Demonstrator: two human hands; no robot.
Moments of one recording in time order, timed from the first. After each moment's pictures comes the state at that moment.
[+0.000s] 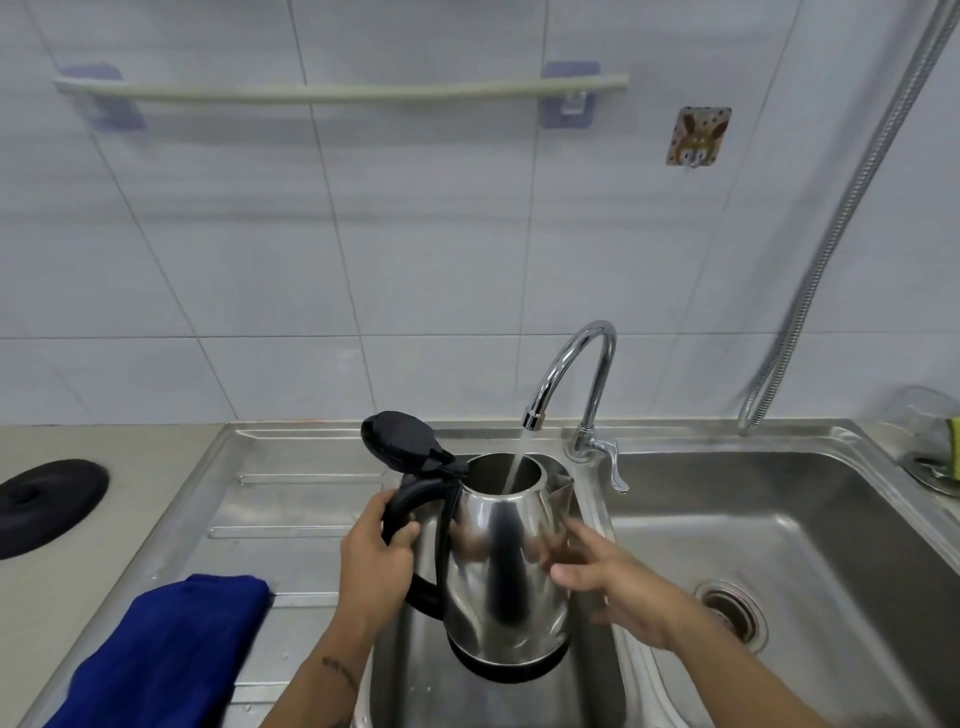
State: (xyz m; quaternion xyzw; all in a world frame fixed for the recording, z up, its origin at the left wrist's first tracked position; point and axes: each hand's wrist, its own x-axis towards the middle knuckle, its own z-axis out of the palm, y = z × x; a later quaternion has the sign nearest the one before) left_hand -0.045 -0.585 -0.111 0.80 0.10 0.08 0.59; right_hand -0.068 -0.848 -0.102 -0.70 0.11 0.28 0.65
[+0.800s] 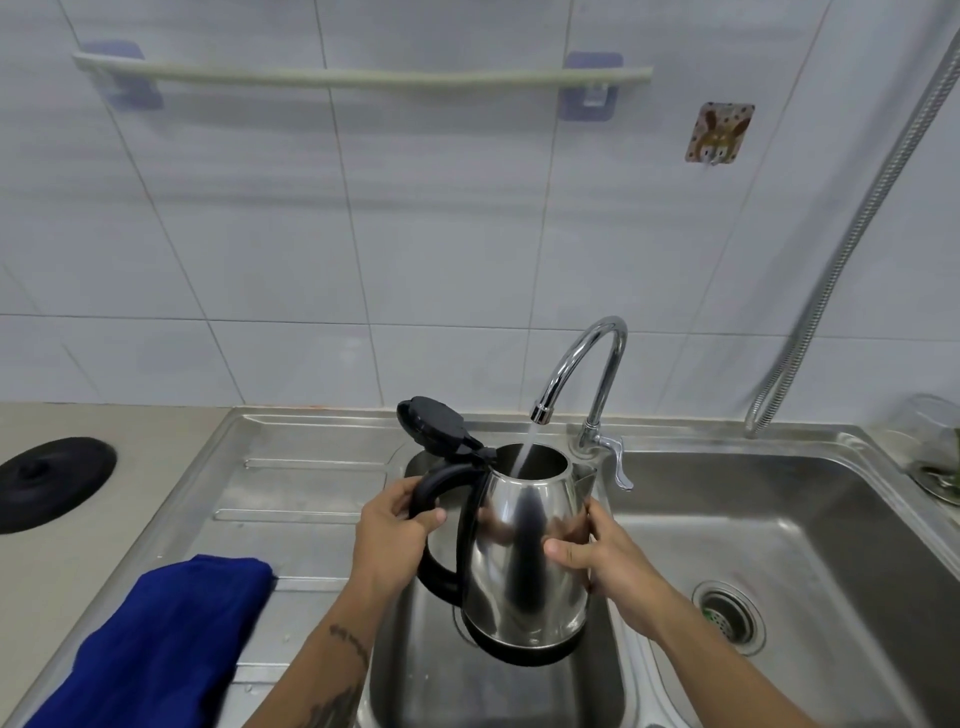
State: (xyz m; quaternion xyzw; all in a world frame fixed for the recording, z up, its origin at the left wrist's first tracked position) left_hand -0.036 -0.592 -0.106 0.73 0.13 0.00 0.67; right_hand -0.064 -0.836 -0.102 -0.70 0.11 0.15 0.69
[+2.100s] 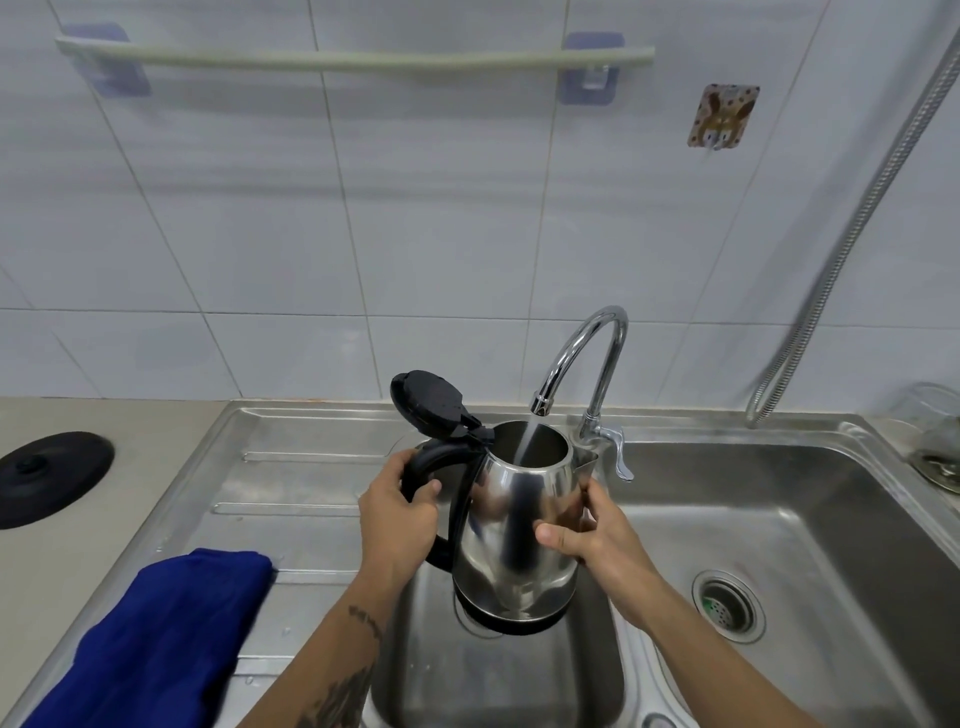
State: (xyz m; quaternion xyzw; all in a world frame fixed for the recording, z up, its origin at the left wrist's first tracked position) left_hand -0.031 -0.605 -0.094 0.79 0.12 0.10 0.60; right_hand -0.064 -0.827 -0.101 -0.74 0.09 0.08 0.66
